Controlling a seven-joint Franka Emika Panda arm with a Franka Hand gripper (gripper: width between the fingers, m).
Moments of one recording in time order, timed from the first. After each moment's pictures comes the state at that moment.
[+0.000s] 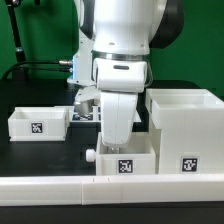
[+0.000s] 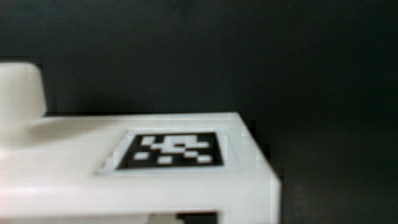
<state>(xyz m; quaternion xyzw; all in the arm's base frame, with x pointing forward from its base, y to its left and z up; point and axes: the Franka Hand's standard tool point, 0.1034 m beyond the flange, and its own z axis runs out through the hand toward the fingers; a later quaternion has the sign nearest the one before) 0.530 -0.001 0.008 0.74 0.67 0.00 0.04</state>
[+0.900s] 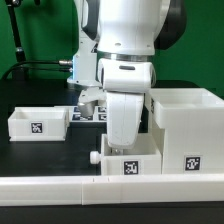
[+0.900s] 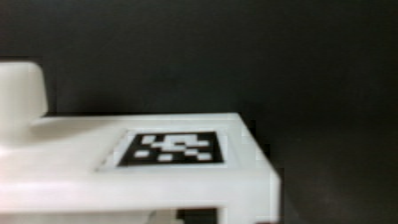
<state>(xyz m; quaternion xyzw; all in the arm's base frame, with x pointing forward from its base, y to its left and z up) 0.536 0.004 0.008 0.73 0.68 0.00 0.04</state>
